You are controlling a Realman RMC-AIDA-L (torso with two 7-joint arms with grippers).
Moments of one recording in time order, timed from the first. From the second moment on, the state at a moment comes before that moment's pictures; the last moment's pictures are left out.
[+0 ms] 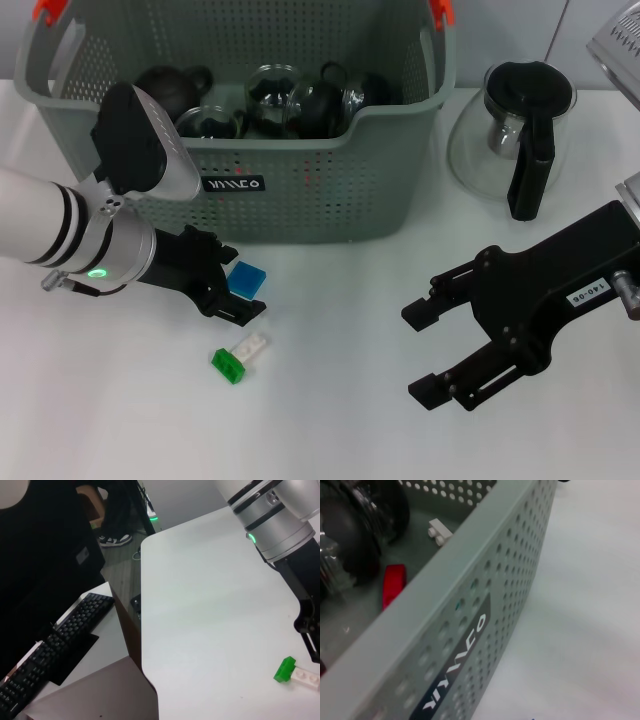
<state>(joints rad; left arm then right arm) -0.56 -2.17 -2.06 -0.96 -0.65 1.20 -1.76 0.67 2.09 -1.13 -1.25 -2.10 -1.96 2.06</state>
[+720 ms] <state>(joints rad) -0.57 -2.17 -2.04 -0.94 -0.66 1.22 -1.76 0.67 2.09 -1.13 -1.25 -2.11 -1.96 2.05</state>
